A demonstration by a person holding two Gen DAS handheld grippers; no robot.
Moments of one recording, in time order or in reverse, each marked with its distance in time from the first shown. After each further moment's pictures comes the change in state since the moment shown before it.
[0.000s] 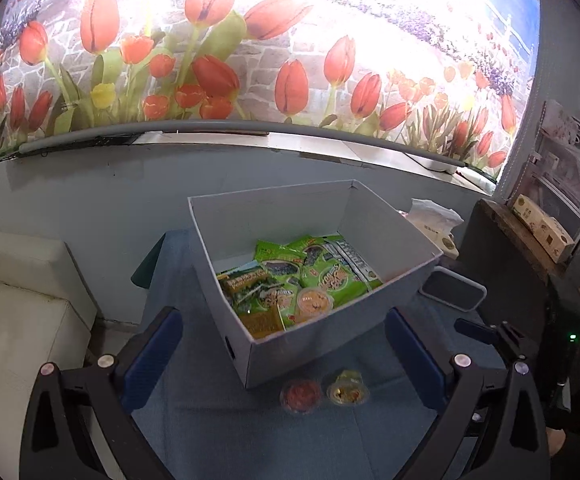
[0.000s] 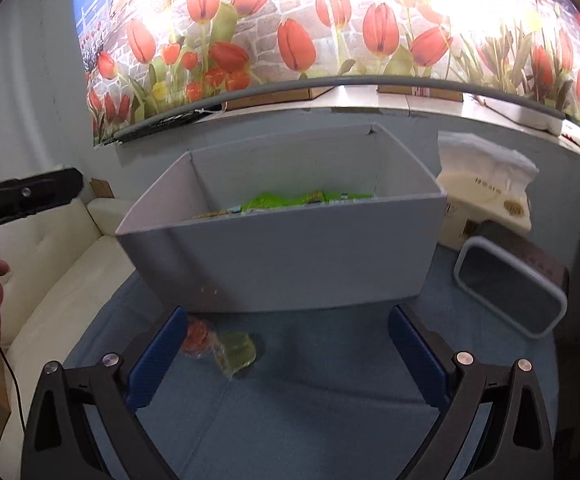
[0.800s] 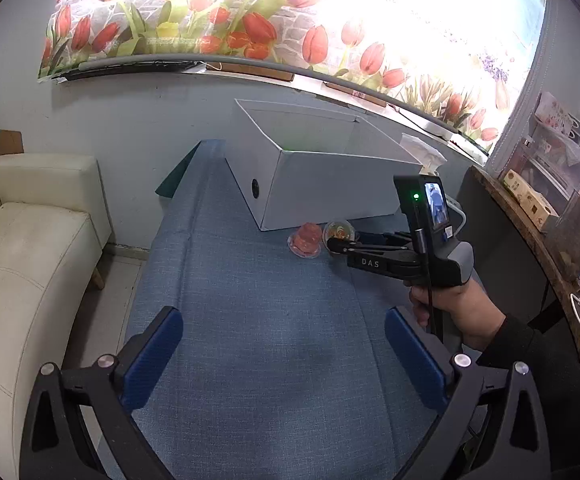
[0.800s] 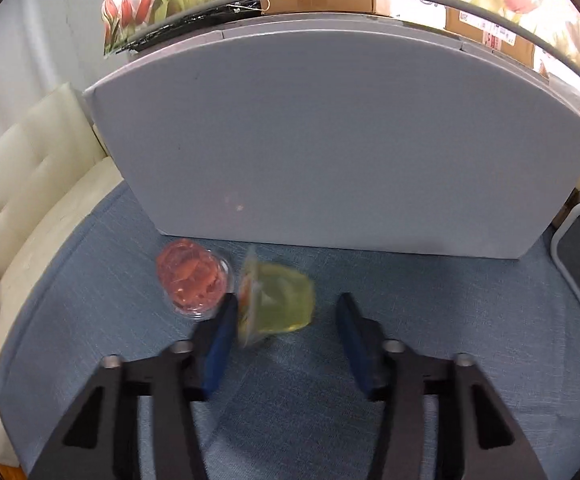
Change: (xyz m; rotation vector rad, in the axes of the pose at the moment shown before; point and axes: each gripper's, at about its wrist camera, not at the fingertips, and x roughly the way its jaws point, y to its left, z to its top) left arm -0.092 0.008 -0.132 -0.112 0.089 0.008; right arm 0.097 0.035 -0.024 -0.126 0.218 0.050
